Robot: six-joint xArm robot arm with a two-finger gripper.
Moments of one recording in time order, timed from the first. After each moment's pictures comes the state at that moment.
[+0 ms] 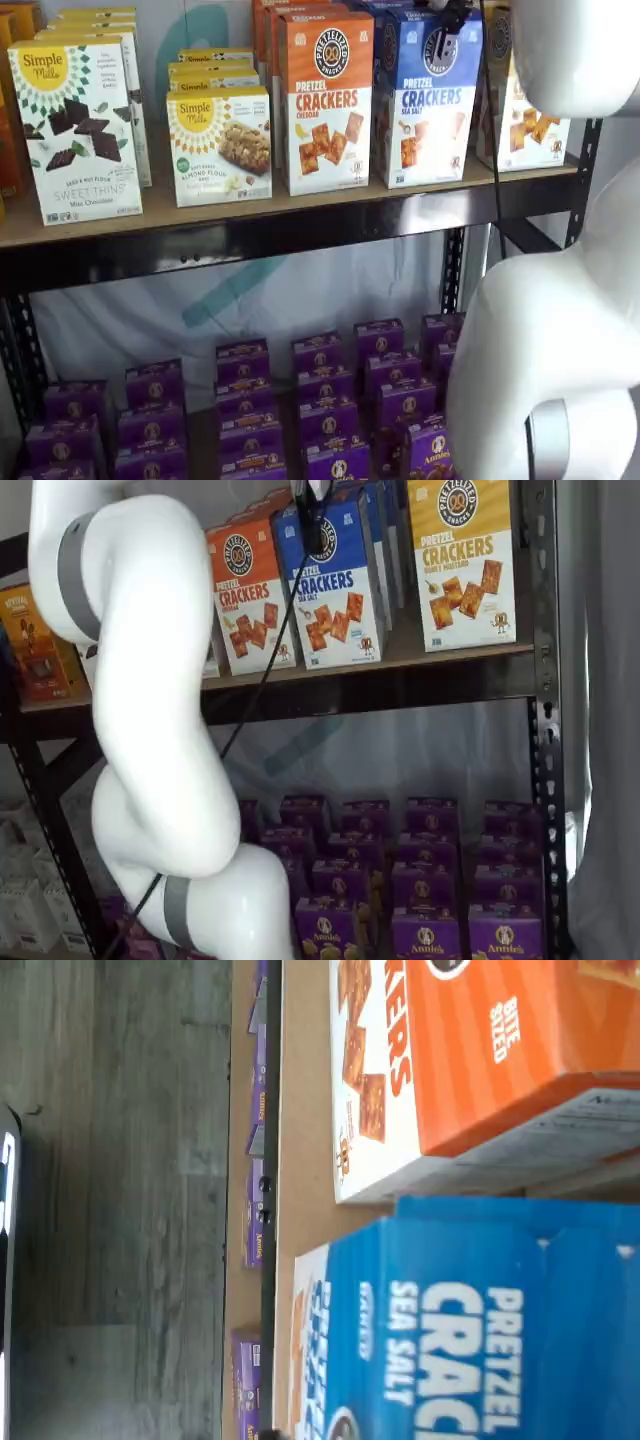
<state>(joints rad) -0.18 -0.24 -1.64 0.16 1.69 -1.70</state>
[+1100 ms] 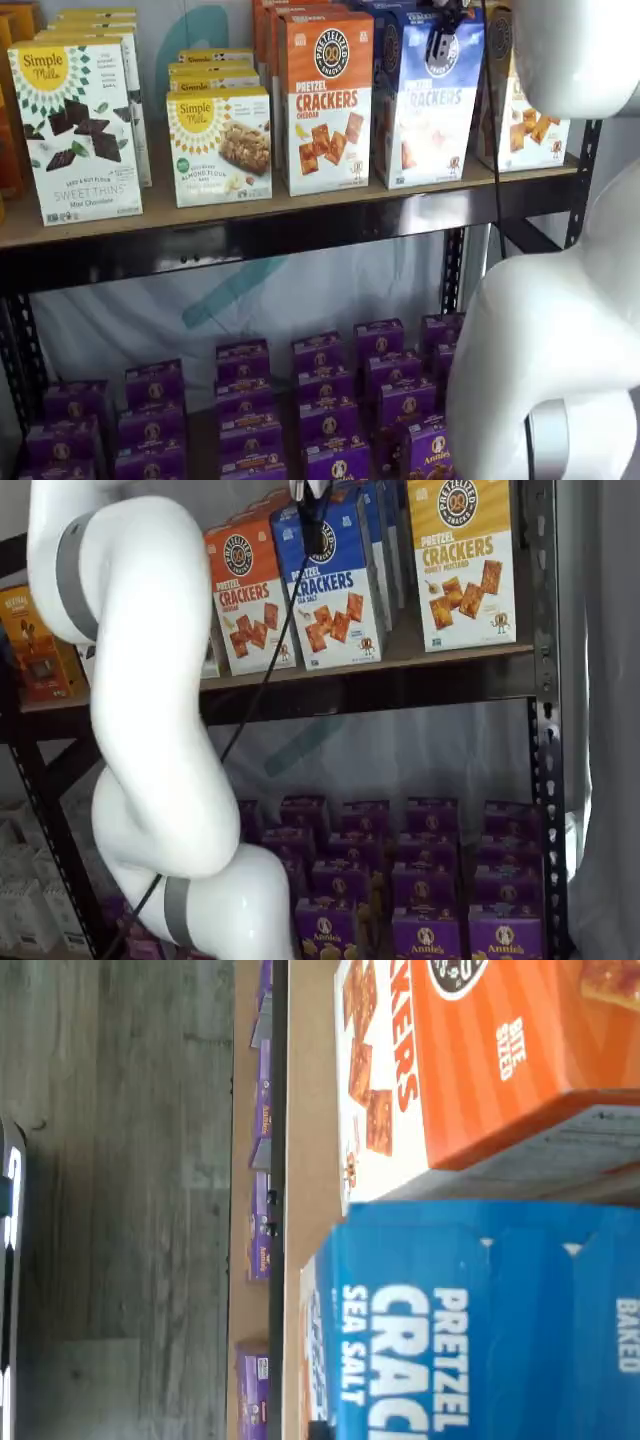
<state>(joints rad) -0.19 -0.25 -1.65 0.18 1.70 -1.71</state>
